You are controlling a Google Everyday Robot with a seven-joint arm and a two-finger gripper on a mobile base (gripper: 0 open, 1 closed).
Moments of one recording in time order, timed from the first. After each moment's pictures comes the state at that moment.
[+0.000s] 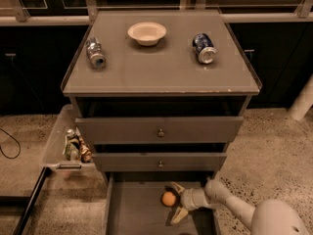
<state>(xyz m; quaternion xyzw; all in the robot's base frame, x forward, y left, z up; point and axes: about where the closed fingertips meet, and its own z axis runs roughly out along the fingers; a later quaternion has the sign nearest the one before) 0.542 -0.102 0.154 -0.62 0.65 0.25 0.35</state>
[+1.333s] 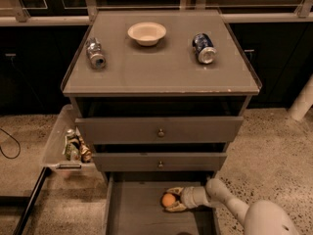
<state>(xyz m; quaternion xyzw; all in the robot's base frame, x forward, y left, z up) 0.555 -0.103 0.145 -0.59 0.66 0.28 0.37</state>
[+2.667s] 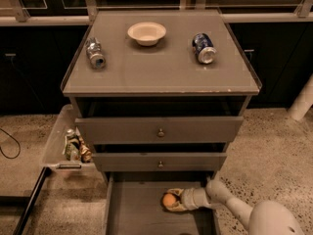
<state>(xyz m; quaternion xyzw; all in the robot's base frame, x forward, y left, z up) 0.547 -0.103 0.150 -0.59 0.67 0.27 0.36</state>
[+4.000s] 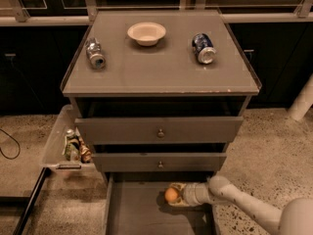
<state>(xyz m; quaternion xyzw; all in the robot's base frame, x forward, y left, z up) 0.541 -0.109 0.232 -0.62 0.66 0.21 0.36</state>
